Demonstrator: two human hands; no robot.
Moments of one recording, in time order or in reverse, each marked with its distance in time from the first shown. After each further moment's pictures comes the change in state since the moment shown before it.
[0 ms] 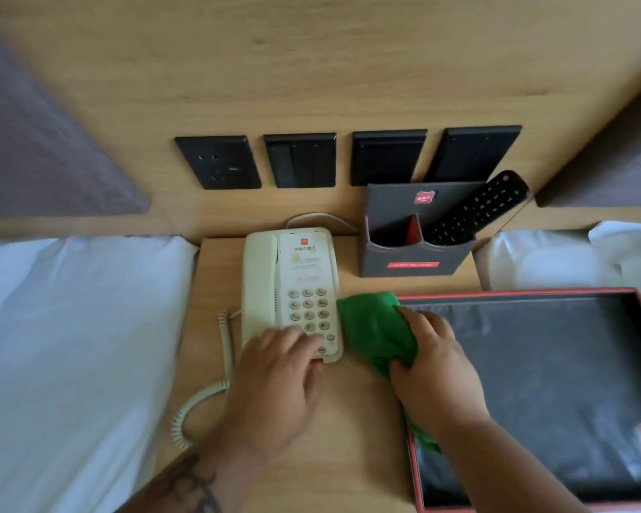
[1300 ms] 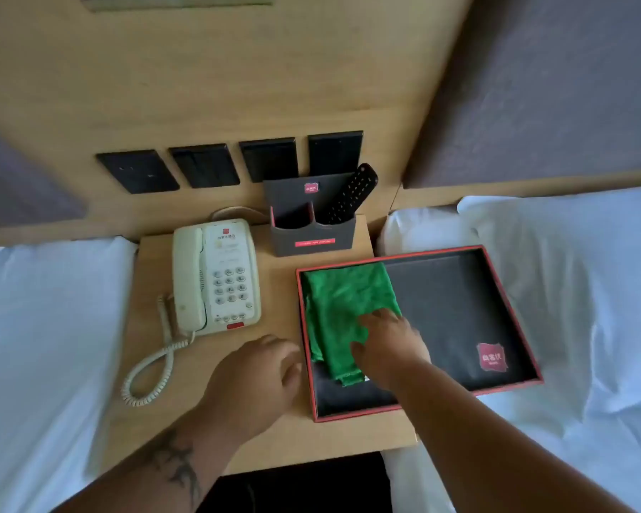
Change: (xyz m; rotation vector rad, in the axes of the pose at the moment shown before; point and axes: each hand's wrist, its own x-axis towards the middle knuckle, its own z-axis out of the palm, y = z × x) left_hand -0.026 0.127 -0.037 -0.092 -0.316 -0.115; right_hand -0.040 0.070 -0.078 -0.292 -0.239 0.031
